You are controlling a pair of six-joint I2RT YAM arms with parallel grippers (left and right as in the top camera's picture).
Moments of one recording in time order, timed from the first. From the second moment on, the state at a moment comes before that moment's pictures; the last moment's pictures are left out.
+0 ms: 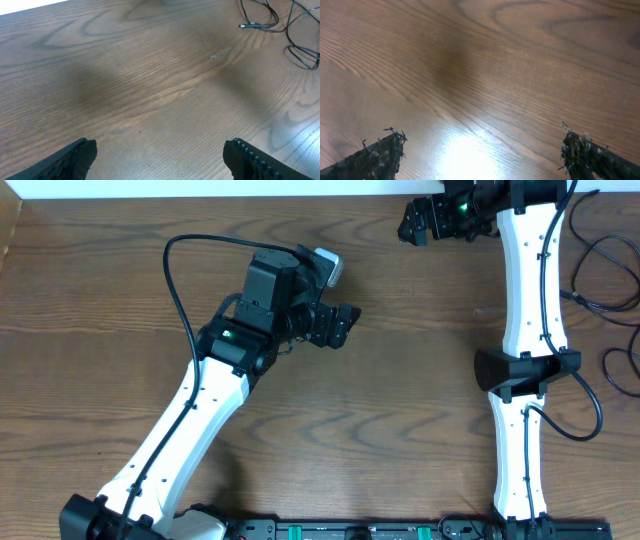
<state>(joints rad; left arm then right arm) -0.42 1.44 1.21 -0.47 0.33 -0.04 0.15 2.56 3.13 -1.69 -0.37 -0.05</state>
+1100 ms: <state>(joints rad) -0.39 1.05 0.68 -0.38 0.14 0.01 0.15 2.56 3.13 -1.69 -0.36 -0.05</state>
